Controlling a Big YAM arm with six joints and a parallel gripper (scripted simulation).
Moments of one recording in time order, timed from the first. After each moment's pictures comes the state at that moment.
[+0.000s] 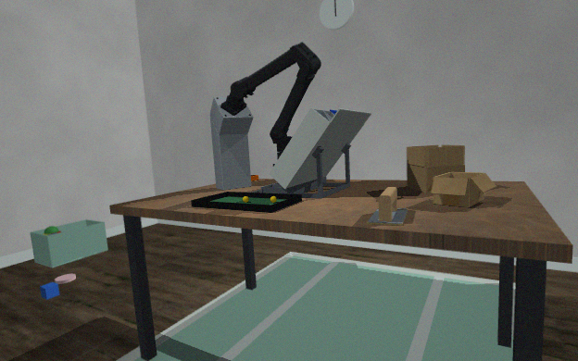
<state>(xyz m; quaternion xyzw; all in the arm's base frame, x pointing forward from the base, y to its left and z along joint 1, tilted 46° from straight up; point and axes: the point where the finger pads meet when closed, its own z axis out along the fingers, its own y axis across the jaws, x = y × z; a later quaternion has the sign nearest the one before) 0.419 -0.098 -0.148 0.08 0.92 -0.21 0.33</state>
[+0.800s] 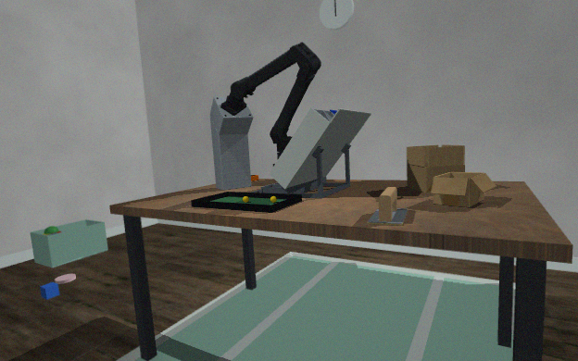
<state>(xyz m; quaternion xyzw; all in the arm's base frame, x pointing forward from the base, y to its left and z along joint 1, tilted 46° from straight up) 0.419 -0.098 -0.148 0.08 0.92 -0.21 0.33</state>
